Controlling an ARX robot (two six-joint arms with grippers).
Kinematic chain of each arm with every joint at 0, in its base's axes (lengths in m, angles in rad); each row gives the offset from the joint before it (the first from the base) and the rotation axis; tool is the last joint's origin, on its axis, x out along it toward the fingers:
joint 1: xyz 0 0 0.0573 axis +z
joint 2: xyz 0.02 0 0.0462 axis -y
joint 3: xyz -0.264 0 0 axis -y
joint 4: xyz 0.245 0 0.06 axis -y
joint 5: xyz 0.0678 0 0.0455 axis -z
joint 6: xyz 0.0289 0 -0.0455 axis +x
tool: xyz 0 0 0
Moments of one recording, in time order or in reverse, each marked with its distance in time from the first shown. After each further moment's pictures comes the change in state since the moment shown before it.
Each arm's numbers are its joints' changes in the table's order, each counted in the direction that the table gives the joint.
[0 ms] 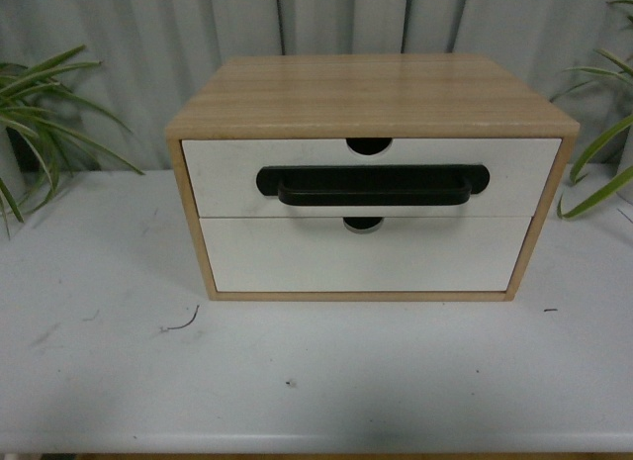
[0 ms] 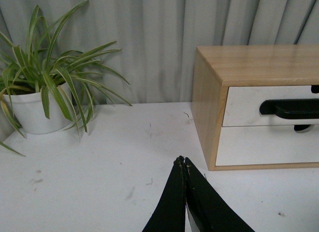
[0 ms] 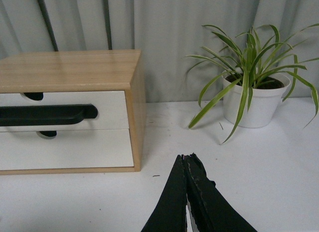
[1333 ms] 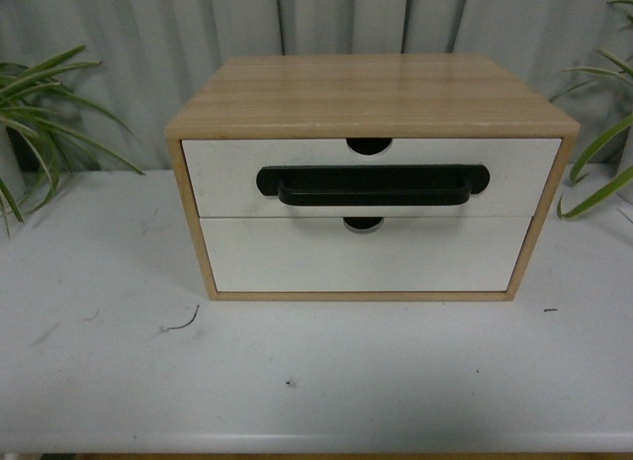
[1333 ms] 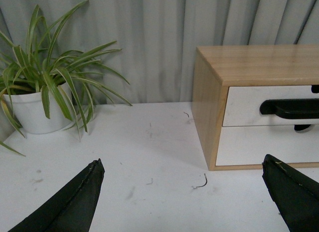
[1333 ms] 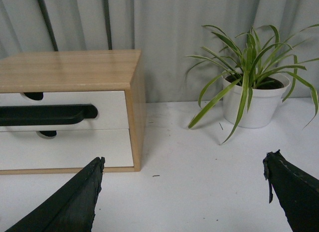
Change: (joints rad) left arm 0.000 0.000 0.000 0.000 0.000 0.000; right arm 0.000 0.000 0.000 0.000 0.000 -0.002
